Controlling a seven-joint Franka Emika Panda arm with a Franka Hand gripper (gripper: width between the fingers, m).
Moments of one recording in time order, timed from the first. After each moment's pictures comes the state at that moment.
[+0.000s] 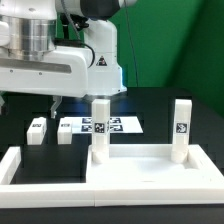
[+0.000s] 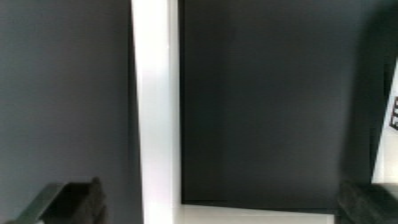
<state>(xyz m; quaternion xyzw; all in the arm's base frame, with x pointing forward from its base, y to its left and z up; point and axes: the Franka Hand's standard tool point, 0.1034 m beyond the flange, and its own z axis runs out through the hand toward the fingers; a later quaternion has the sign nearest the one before) 0.558 -0.182 0.110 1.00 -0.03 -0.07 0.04</state>
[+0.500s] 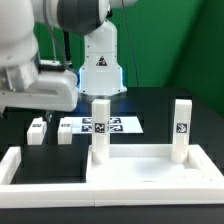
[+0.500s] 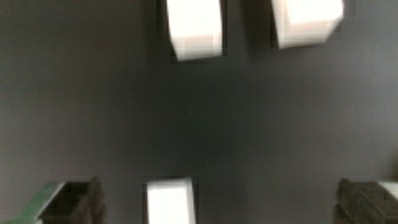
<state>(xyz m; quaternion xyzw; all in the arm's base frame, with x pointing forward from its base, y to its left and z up) 0.515 -0.196 0.084 0.95 -0.08 -0.29 0.01</state>
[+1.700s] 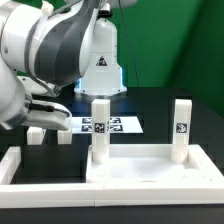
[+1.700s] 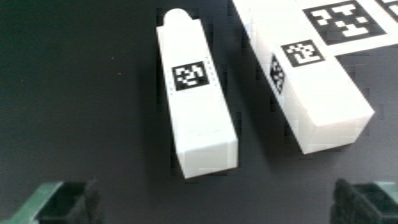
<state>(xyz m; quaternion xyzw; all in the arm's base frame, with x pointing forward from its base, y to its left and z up) 0.471 -0.197 0.057 0.88 -0.12 -0.46 -0.01</state>
